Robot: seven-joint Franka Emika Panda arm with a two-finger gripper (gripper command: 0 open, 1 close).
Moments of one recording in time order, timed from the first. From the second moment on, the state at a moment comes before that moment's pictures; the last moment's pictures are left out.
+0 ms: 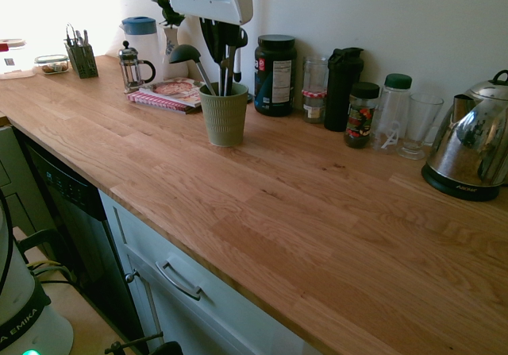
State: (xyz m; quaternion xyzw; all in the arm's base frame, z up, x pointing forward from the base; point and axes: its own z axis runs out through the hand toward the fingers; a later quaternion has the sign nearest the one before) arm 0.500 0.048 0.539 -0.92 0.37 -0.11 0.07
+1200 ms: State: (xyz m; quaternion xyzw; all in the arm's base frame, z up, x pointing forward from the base) arm 0.398 -0.006 0.660 -0.92 0.37 -0.09 0.04
